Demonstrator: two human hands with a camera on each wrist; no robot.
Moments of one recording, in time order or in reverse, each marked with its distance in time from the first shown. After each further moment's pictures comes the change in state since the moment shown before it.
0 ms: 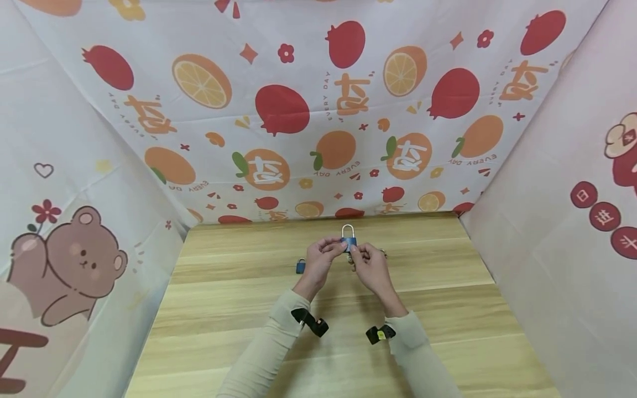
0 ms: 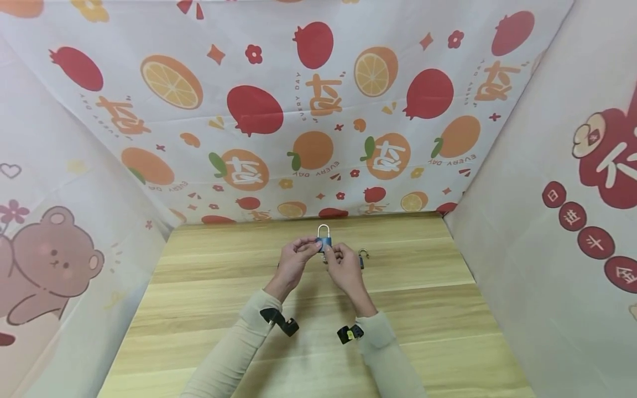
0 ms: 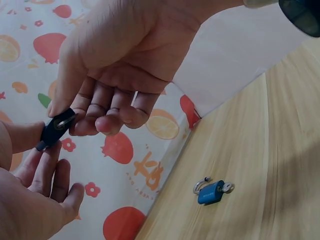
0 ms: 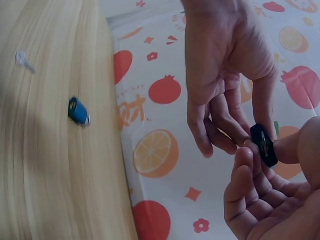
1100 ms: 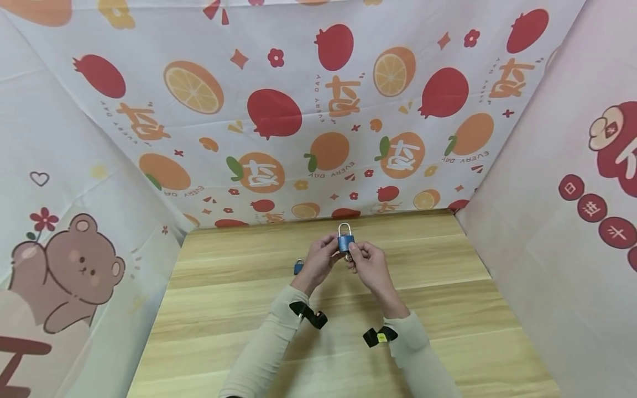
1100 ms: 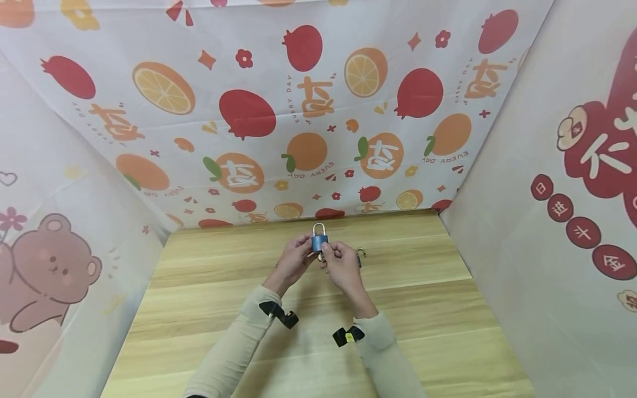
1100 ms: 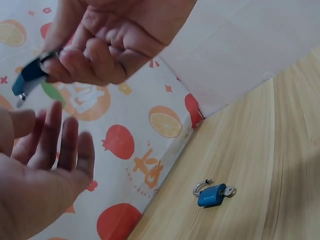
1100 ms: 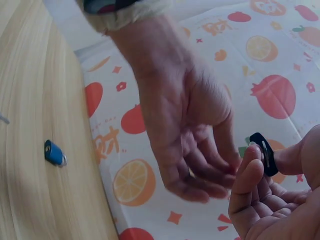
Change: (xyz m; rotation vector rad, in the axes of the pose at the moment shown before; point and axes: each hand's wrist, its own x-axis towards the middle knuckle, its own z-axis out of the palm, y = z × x) left_hand 0.014 0.002 0.006 -0.119 -0.204 -0.060; right_hand -0.011 -0.032 -0.007 0.234 0.018 0.107
